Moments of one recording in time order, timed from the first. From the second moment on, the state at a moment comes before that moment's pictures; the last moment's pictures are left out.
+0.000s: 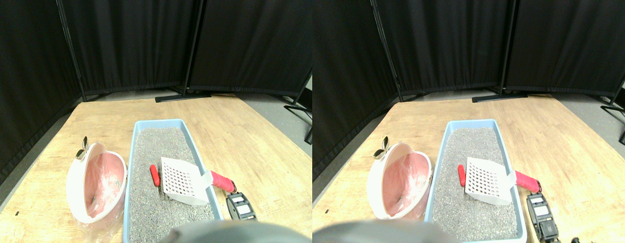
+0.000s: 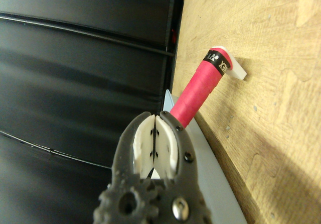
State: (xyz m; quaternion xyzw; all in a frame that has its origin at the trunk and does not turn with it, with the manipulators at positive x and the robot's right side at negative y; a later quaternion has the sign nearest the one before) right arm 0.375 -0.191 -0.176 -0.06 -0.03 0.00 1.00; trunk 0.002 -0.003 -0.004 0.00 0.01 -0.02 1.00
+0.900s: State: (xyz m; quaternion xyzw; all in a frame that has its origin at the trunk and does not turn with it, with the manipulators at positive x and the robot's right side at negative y) right arm 0.387 -0.201 -0.176 0.06 -0.07 0.04 0.99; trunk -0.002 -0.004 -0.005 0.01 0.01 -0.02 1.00
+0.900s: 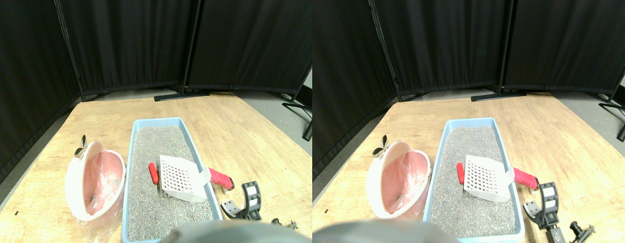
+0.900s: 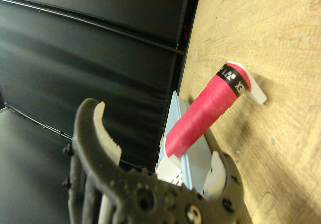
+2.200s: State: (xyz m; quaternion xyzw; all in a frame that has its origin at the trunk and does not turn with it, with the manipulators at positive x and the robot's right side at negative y) right arm 0.452 -0.212 -0.207 0.12 0.02 0.00 0.99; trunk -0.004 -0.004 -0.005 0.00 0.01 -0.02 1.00
